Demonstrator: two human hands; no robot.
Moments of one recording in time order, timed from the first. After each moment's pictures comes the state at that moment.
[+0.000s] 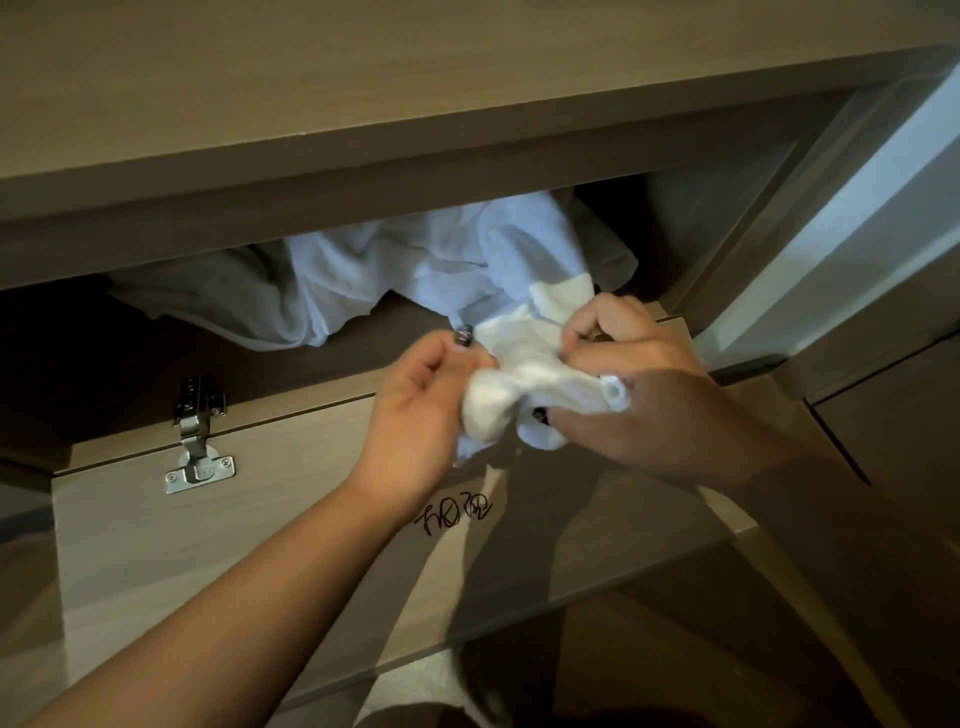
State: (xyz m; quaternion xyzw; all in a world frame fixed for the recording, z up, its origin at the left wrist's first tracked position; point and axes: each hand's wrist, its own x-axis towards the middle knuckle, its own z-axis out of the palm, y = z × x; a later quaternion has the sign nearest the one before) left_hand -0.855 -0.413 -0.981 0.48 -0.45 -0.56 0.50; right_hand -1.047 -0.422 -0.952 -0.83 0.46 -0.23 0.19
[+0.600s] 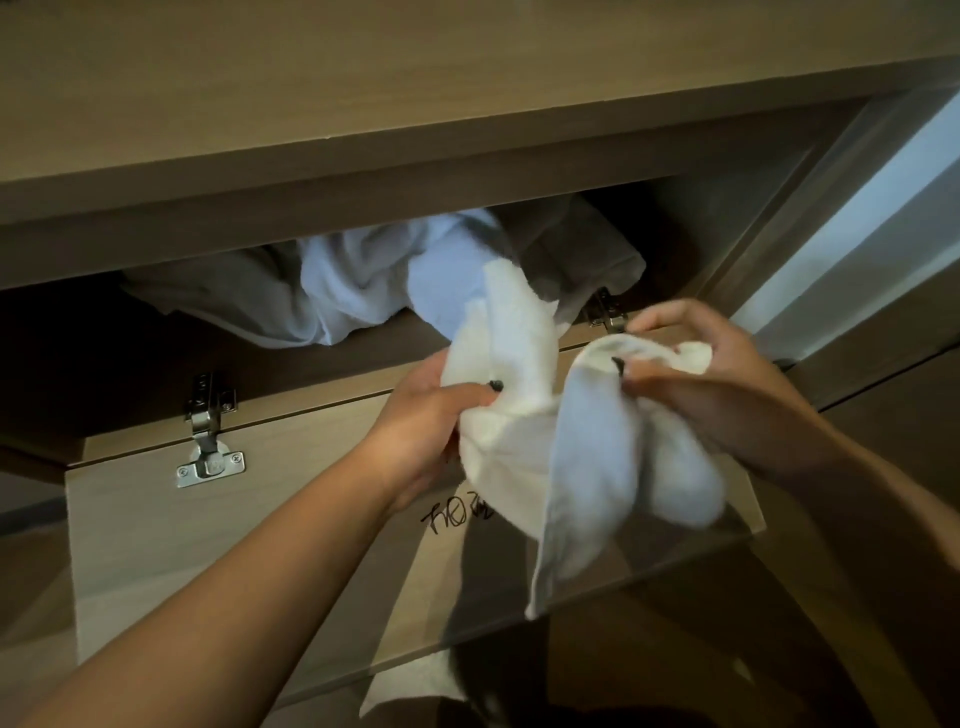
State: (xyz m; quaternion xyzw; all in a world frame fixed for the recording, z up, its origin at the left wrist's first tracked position) left_hand -0.841 -0.430 -0.998 0.52 -0.34 -0.69 0.38; right_hand -1.065 -0.414 -0.932 -0.55 0.60 -0.34 0.47
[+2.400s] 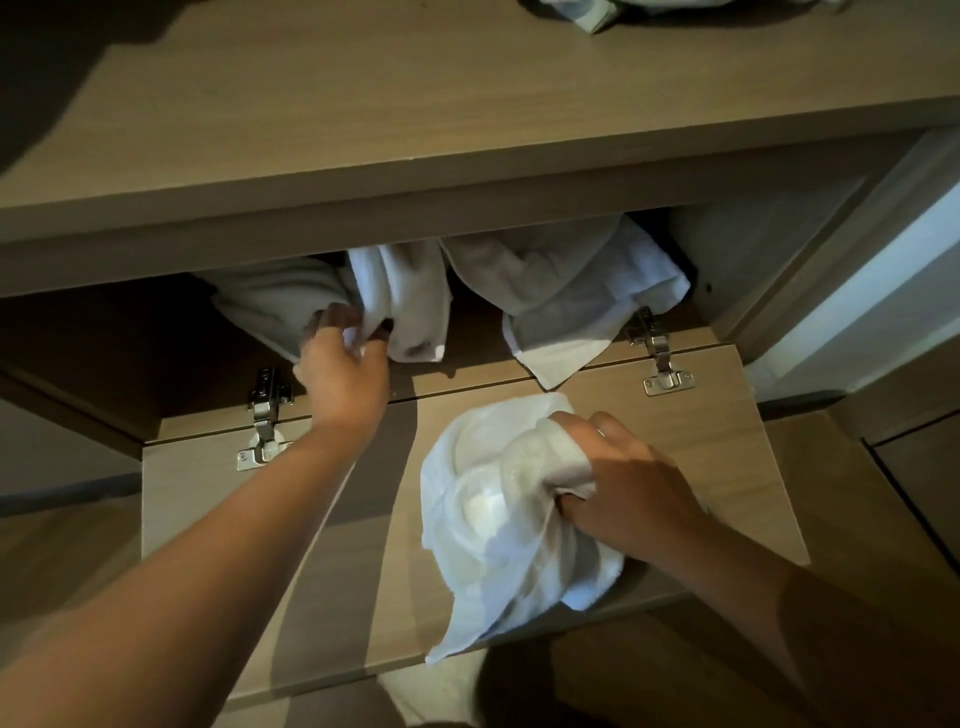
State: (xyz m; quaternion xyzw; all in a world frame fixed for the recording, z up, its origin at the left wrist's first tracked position) left_hand -0.751 -0.469 -1.037 0.74 -0.47 -0.15 0.46; right_hand -1.017 -0.390 -1.026 -0.79 0.57 -0.10 0.20
